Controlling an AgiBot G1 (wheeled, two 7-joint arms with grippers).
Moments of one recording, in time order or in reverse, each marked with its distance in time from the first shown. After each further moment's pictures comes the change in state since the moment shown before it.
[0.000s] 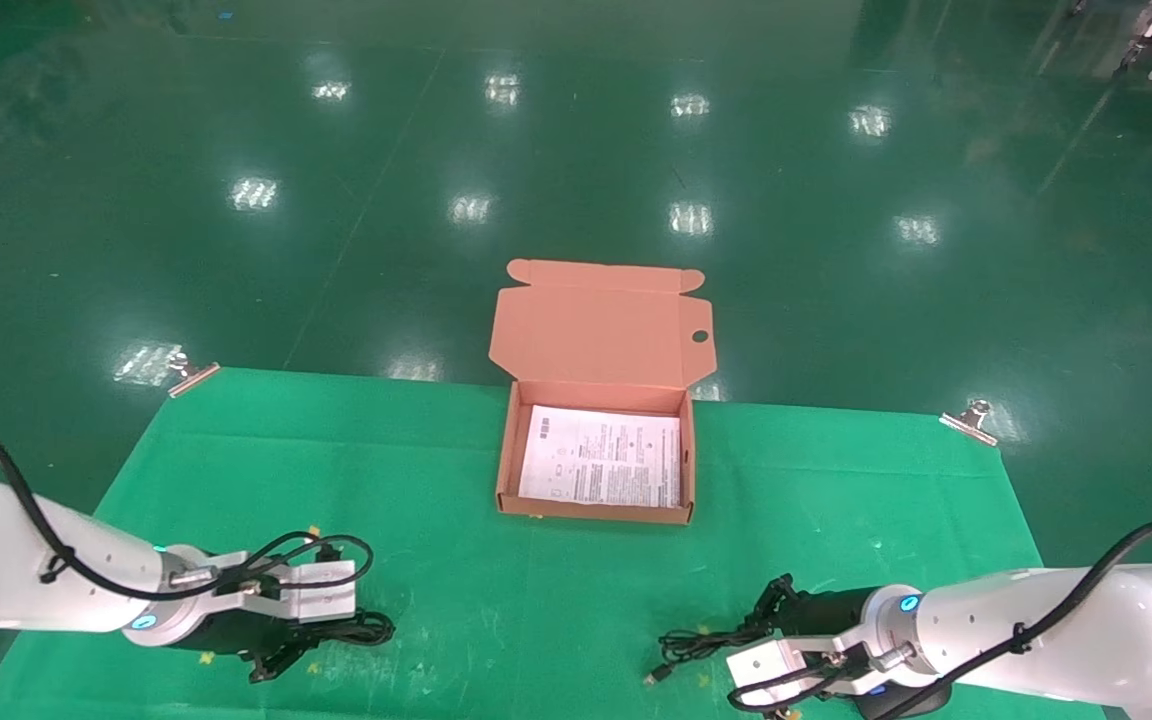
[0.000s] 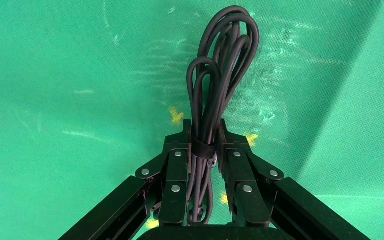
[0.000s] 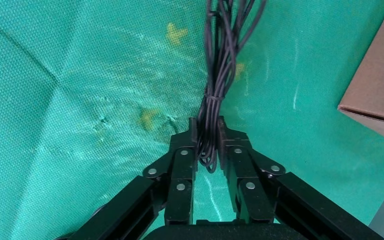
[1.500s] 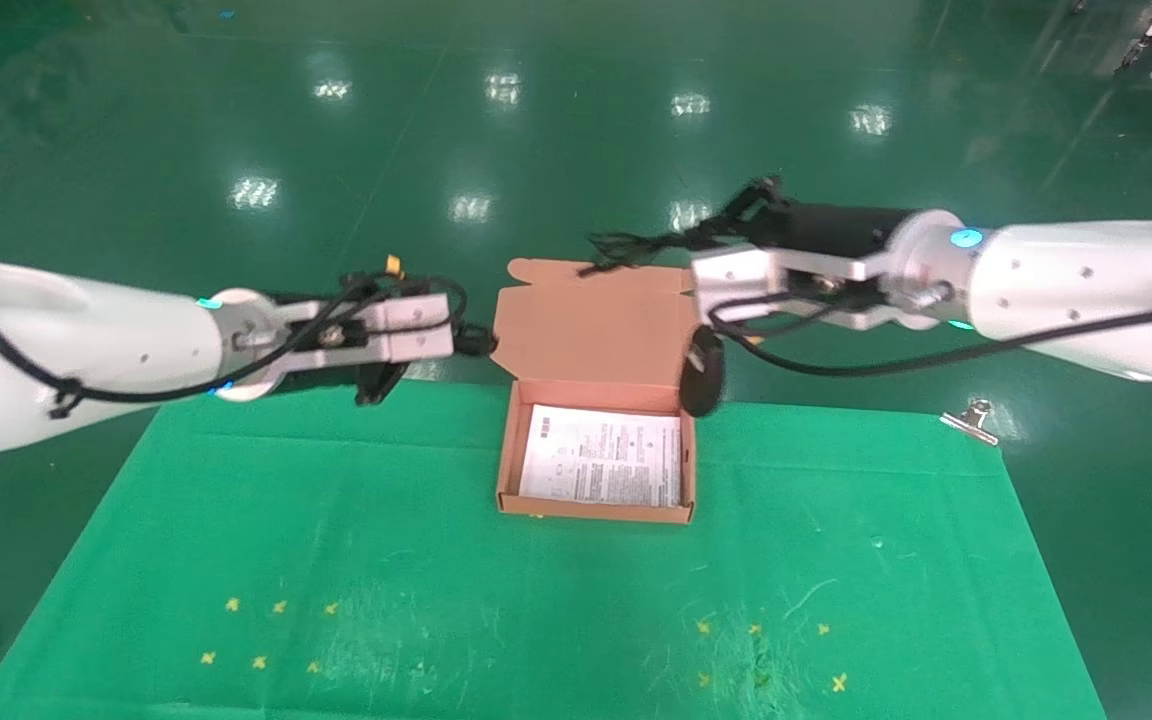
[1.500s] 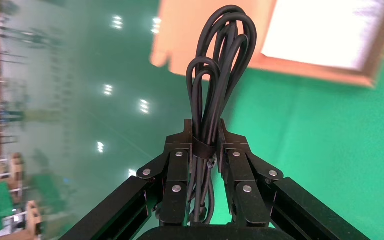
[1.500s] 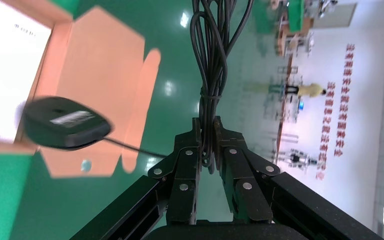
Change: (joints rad) left arm -0.187 0.063 -0.068 -0.366 0.241 -0.107 -0.223; right arm 0.335 -0.019 0.169 0.136 0.140 0.126 -0.027
